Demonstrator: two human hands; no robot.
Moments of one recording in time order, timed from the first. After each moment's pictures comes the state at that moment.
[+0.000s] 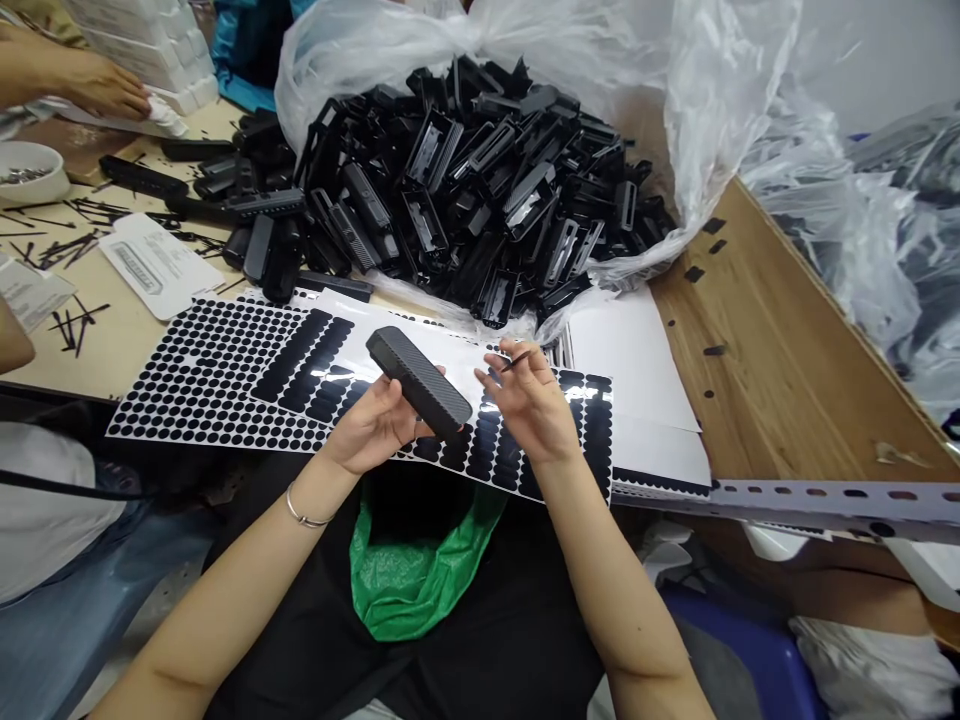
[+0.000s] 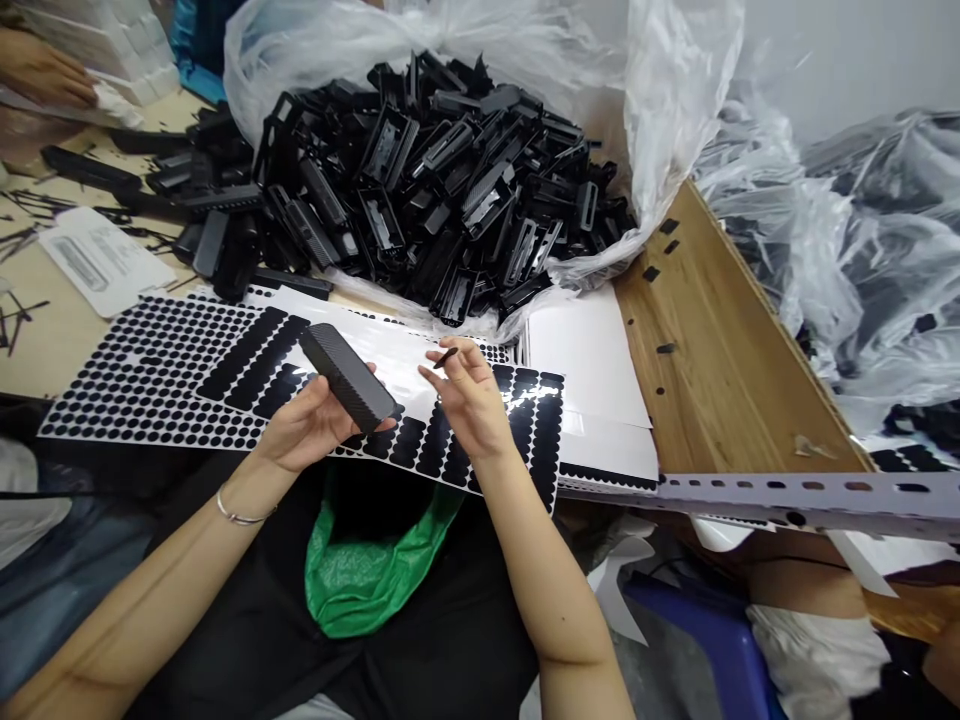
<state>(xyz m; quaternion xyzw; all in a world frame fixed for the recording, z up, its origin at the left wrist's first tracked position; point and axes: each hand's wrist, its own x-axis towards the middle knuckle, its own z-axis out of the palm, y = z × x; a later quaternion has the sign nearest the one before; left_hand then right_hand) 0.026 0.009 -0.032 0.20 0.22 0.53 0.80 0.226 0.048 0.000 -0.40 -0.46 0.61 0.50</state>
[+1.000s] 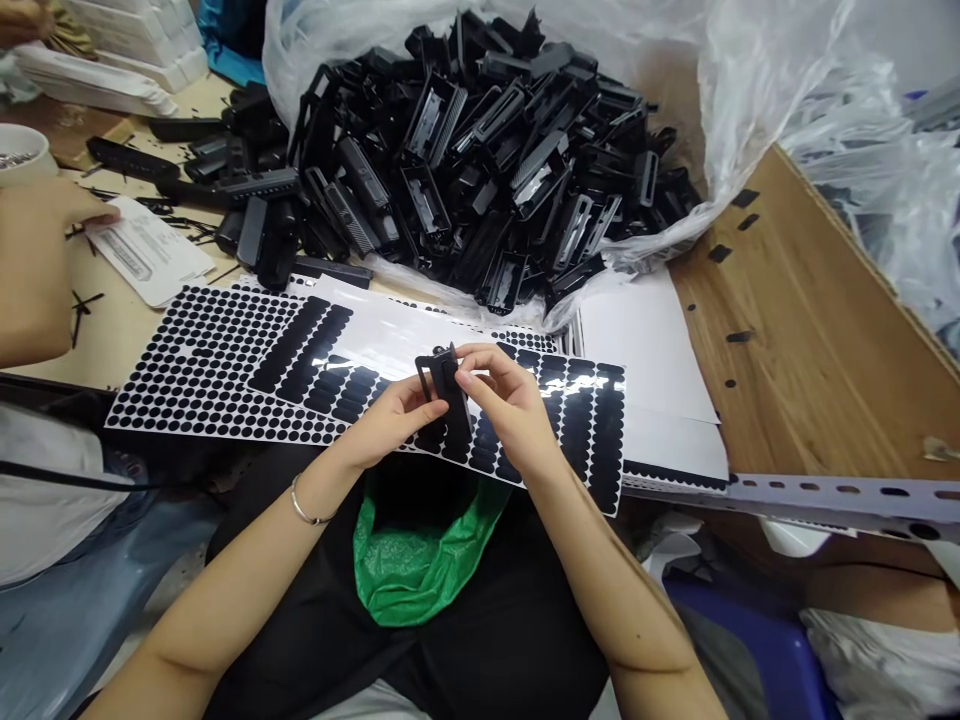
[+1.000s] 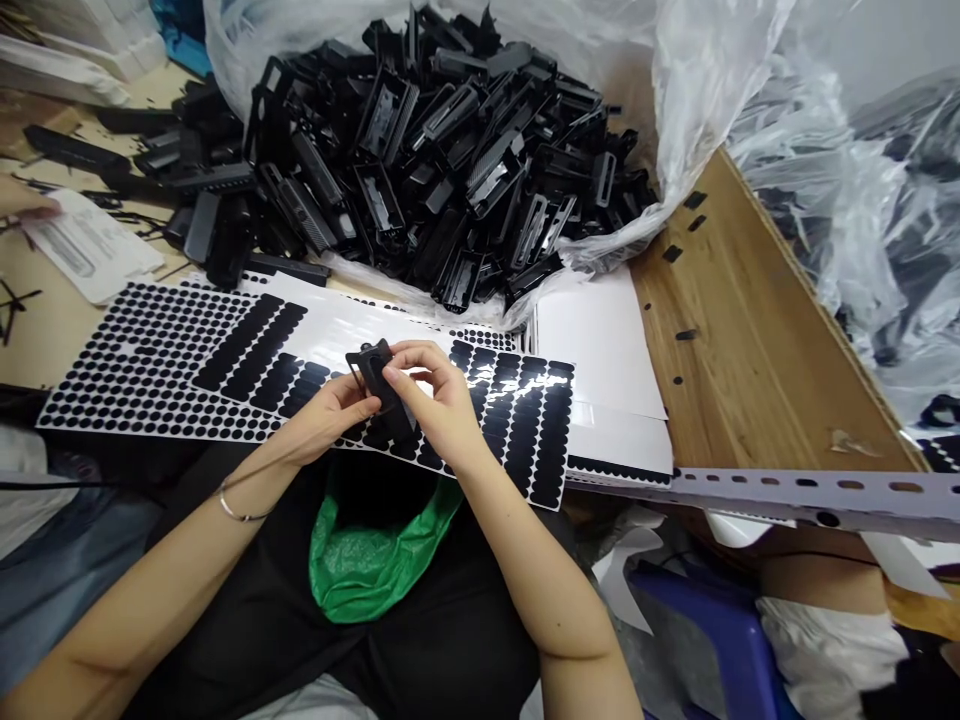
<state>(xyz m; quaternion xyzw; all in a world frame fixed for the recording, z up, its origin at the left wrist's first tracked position) 0.039 0.013 -0.046 0.40 0.36 0.49 0.69 0.200 0.030 0.009 -0.42 -0.58 0.54 0.44</state>
